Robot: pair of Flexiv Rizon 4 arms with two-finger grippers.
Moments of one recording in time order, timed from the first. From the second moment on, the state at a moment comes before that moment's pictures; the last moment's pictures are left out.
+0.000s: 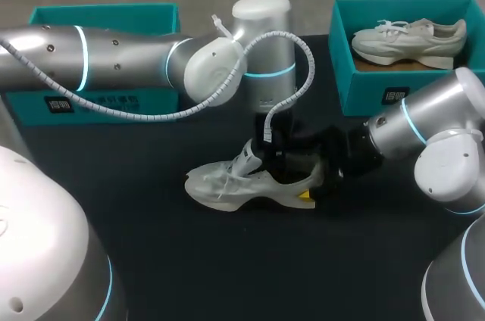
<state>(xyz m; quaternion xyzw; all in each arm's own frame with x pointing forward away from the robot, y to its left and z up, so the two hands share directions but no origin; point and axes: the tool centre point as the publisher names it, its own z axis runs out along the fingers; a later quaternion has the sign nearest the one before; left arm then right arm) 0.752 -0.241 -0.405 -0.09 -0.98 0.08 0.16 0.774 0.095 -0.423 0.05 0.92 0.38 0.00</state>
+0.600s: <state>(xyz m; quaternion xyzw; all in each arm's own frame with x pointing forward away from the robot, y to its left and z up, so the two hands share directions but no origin) 0.754 -0.232 -0.401 -0.07 -0.98 0.09 0.14 0.774 0.097 -0.423 0.05 0.92 0.38 0.00</state>
